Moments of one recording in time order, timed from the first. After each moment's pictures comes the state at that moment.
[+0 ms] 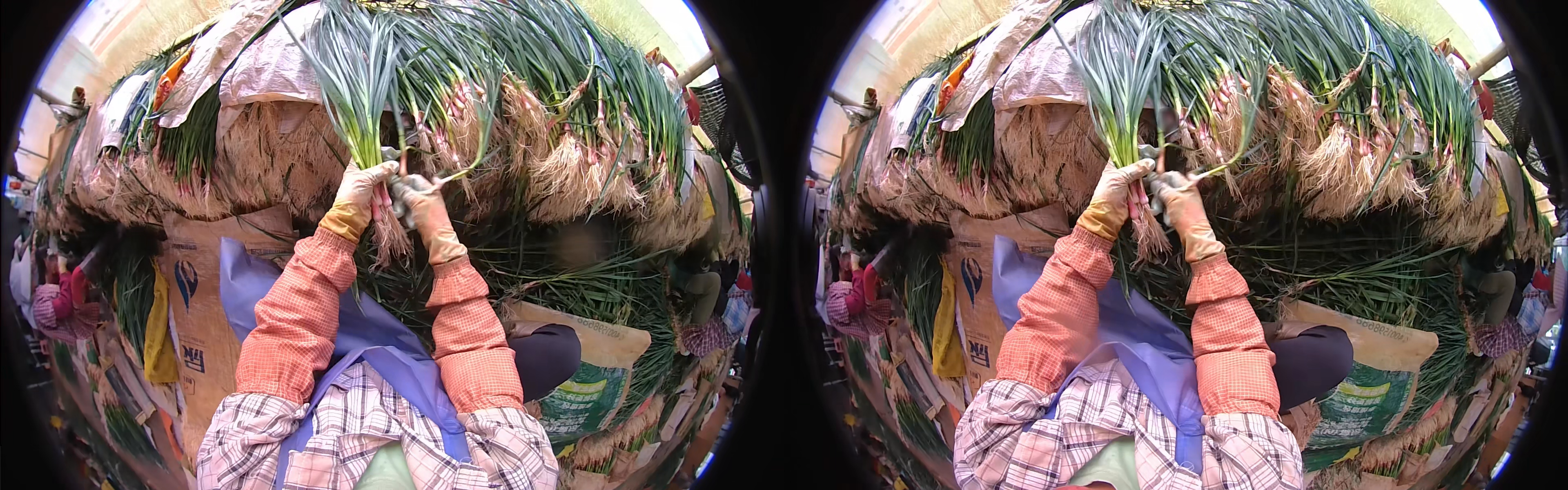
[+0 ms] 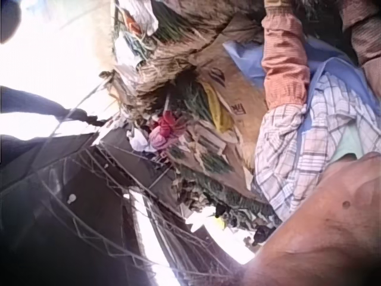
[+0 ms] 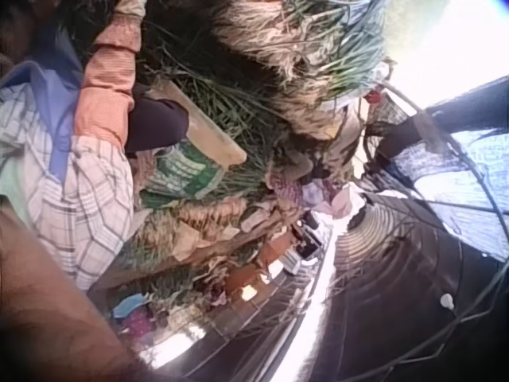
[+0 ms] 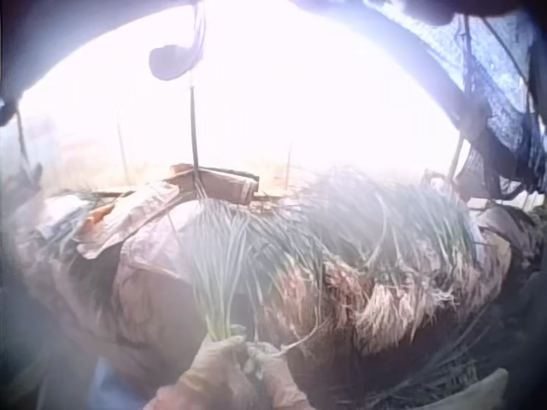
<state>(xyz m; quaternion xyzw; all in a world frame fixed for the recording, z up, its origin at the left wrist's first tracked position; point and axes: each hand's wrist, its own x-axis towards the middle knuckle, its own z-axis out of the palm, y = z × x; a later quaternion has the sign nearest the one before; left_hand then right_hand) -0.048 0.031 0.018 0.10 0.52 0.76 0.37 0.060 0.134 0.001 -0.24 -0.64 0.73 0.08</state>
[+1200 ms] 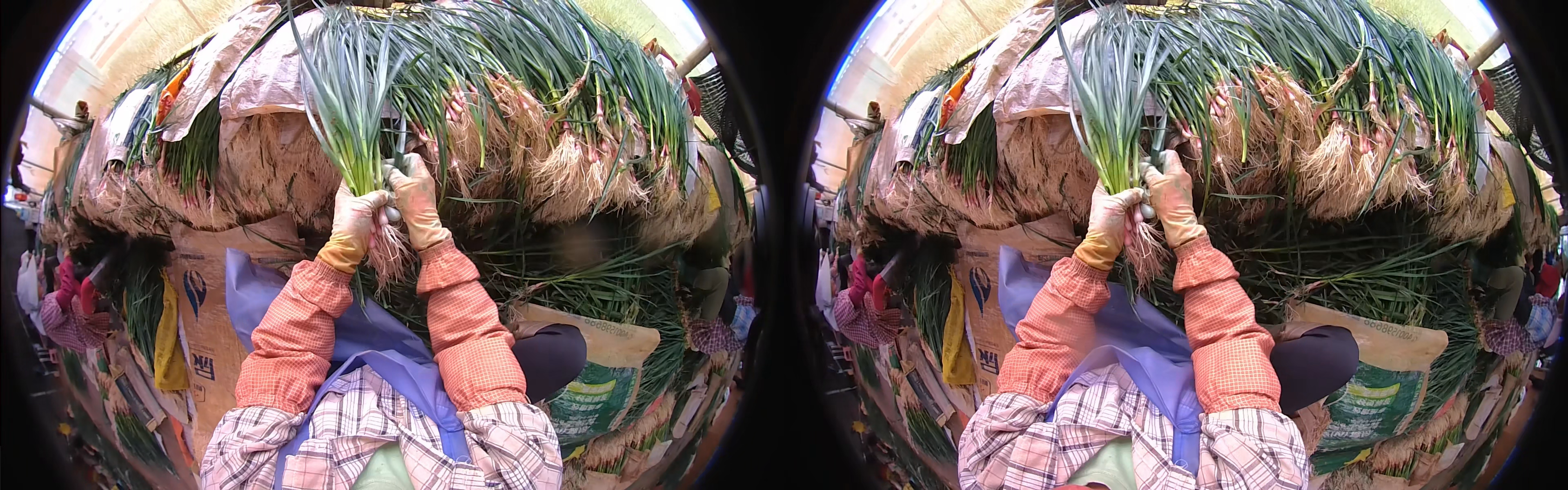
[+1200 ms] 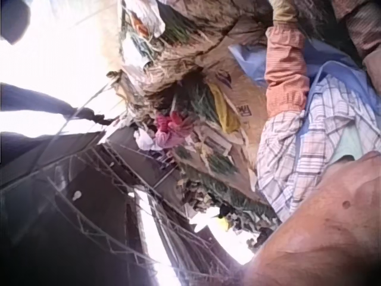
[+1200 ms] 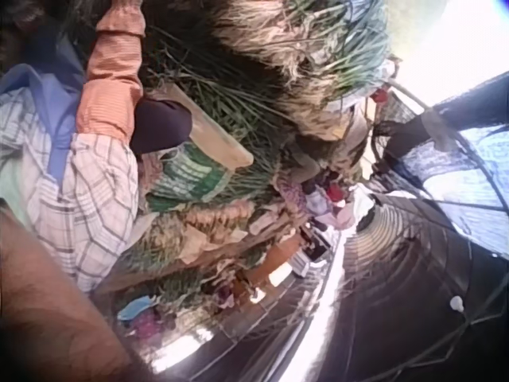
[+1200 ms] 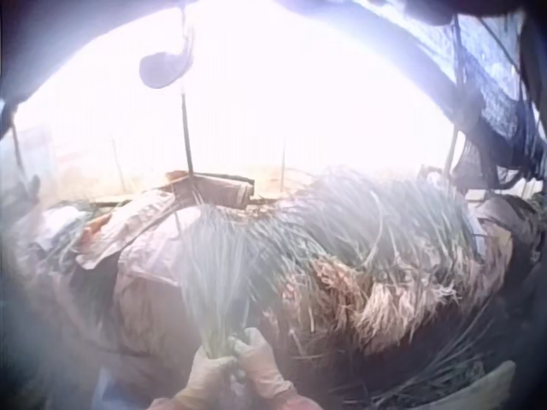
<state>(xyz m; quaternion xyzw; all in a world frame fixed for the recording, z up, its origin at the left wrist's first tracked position) -0.018 0.010 0.046 0.07 0.57 0.74 0.34 0.016 0.126 0.004 -0.25 -0.64 0.68 0.27</state>
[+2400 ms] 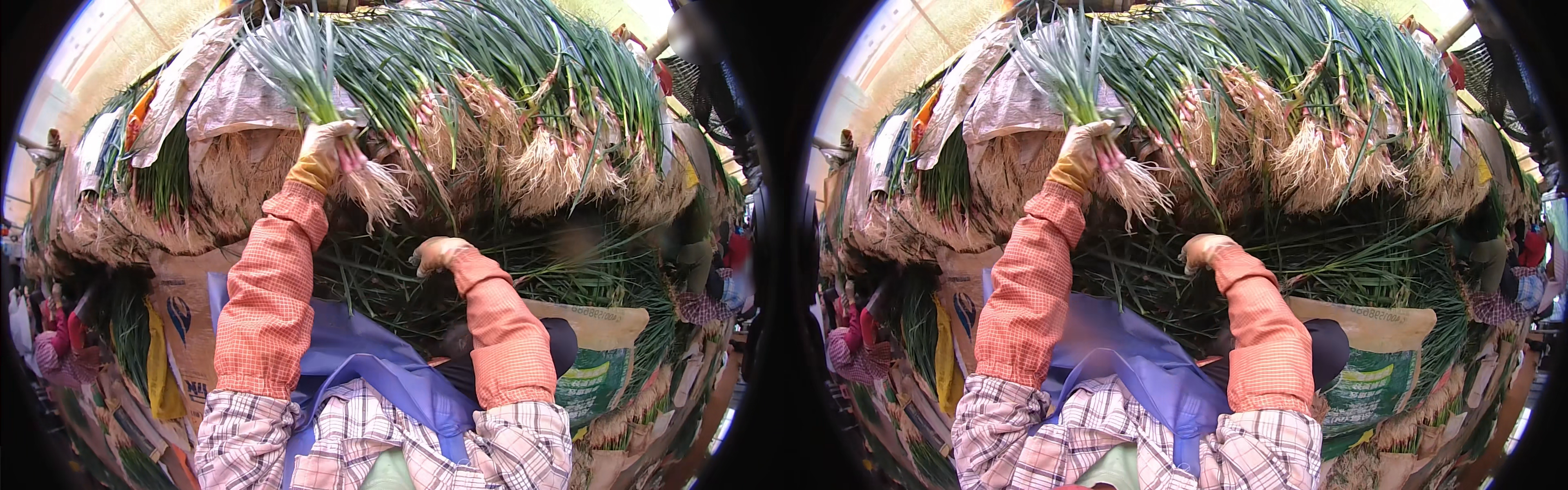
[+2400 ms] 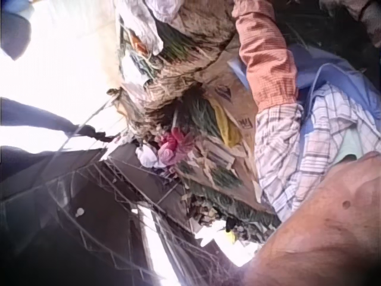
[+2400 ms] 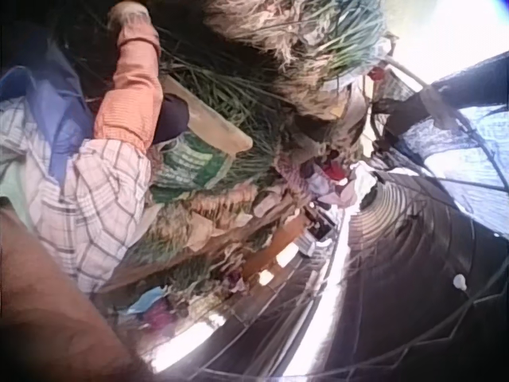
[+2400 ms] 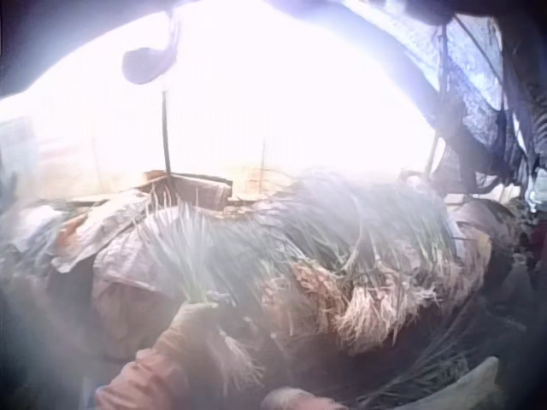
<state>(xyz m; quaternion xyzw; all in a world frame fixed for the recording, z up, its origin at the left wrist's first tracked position) -0.157 0.081 0.023 0.11 0.52 0.73 0.44 0.110 0.192 -0.057 -0.10 -0.84 0.32 -0.43</state>
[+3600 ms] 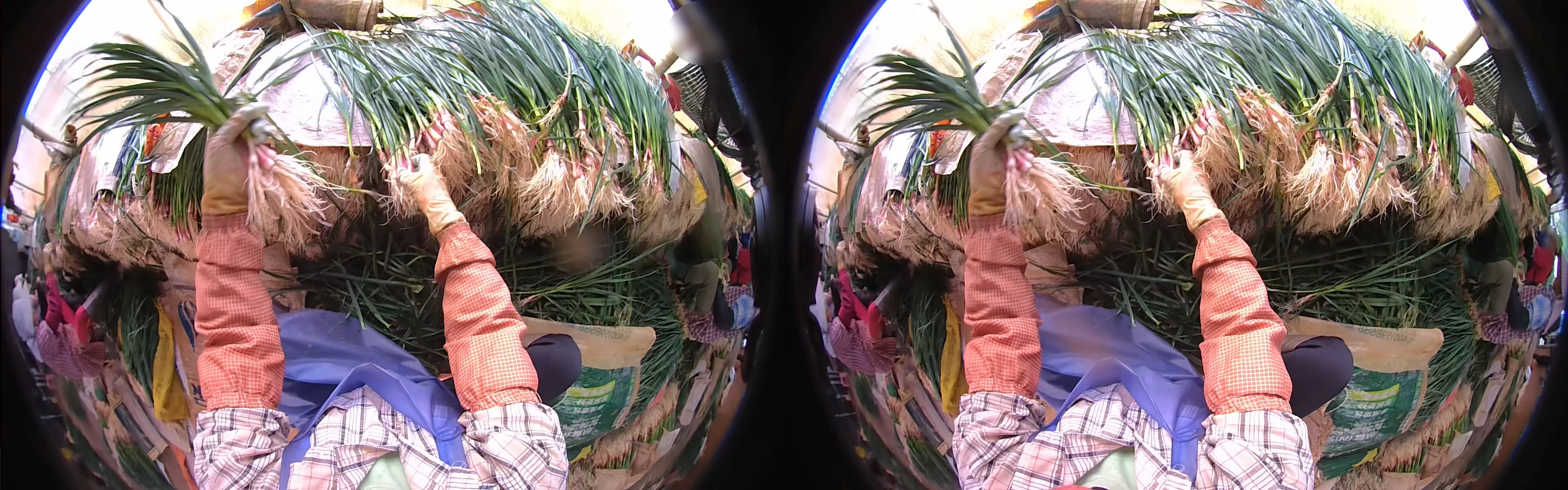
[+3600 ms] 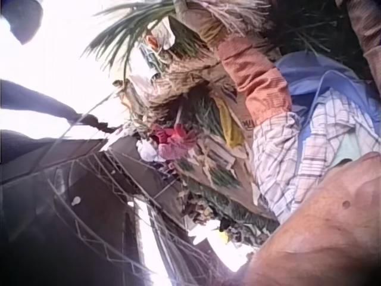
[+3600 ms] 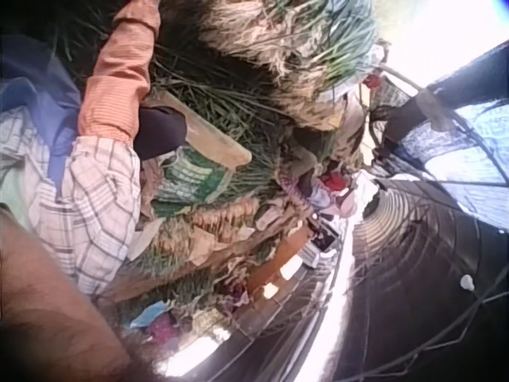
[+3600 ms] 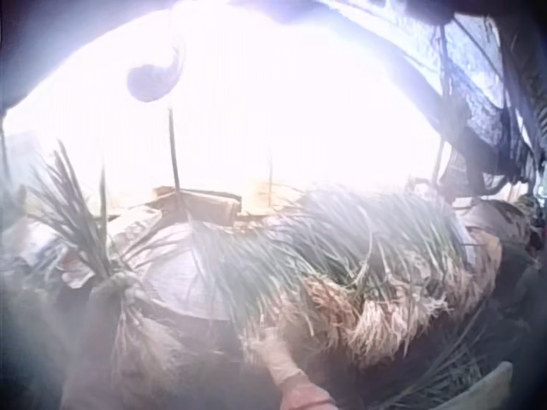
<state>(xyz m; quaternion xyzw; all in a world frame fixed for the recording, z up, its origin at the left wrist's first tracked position) -0.196 -0.035 0.145 0.25 0.51 0.80 0.22 -0.010 0.211 -0.007 -0.33 -0.79 0.49 0.15</state>
